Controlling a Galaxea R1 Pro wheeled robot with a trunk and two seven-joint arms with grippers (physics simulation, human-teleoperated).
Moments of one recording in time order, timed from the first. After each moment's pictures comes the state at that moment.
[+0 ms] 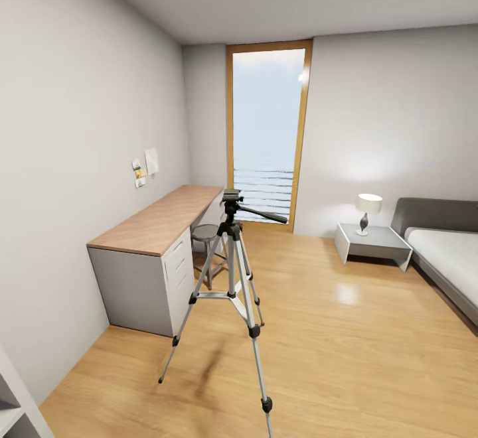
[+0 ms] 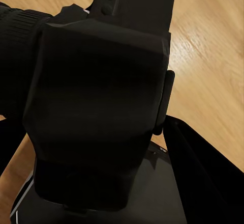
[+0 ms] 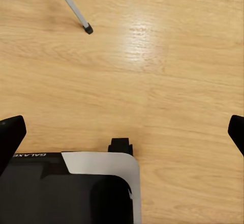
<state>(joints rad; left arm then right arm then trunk) -0.28 0.03 0.07 0.00 0.51 0.01 0.09 -0.37 -0.13 -0.03 0.03 -0.03 0.01 0.15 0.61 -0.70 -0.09</state>
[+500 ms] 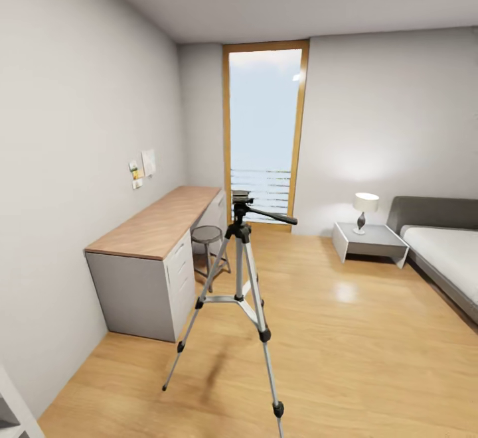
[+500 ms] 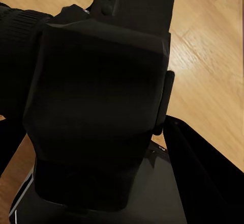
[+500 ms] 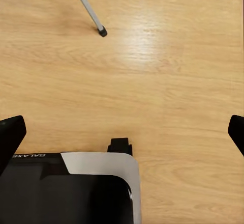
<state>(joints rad) -0.28 0.03 0.07 0.00 0.51 0.01 0.08 -0.37 -0.12 -0.03 0.03 -0.03 0.01 0.14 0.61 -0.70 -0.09</state>
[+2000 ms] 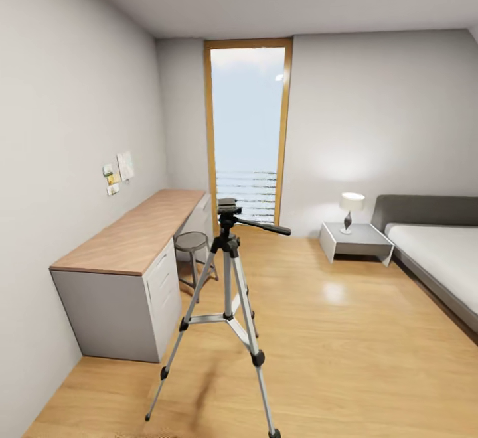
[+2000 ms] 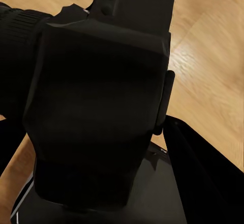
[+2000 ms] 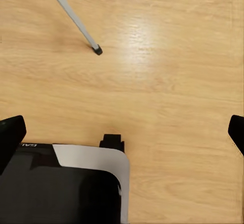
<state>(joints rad) -0.28 0.03 0.07 0.00 0.51 0.01 0.09 -0.37 -0.12 -0.03 0.03 0.06 0.01 0.14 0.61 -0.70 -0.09</state>
